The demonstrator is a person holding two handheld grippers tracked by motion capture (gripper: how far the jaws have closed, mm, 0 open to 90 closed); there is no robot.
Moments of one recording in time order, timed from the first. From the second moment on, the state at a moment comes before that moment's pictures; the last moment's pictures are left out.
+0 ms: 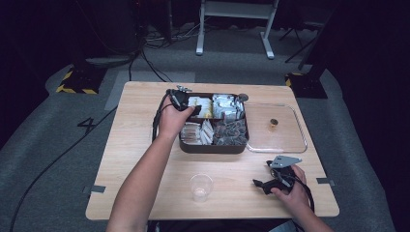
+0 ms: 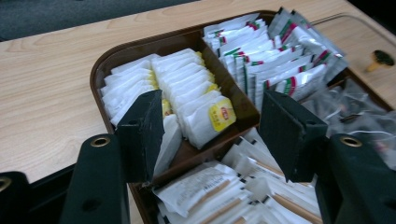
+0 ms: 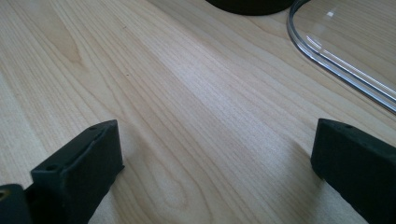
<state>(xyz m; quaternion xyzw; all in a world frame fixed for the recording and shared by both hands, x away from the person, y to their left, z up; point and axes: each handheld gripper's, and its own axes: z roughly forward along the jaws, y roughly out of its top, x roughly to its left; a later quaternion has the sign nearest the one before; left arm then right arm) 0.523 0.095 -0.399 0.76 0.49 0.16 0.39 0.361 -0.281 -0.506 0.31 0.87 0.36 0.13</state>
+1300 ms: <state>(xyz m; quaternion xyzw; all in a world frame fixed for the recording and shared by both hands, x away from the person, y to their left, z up) 0.575 0.052 -0.446 0.80 0.51 0.11 0.31 0.362 -0.281 -0.506 0.31 0.87 0.36 0.13</state>
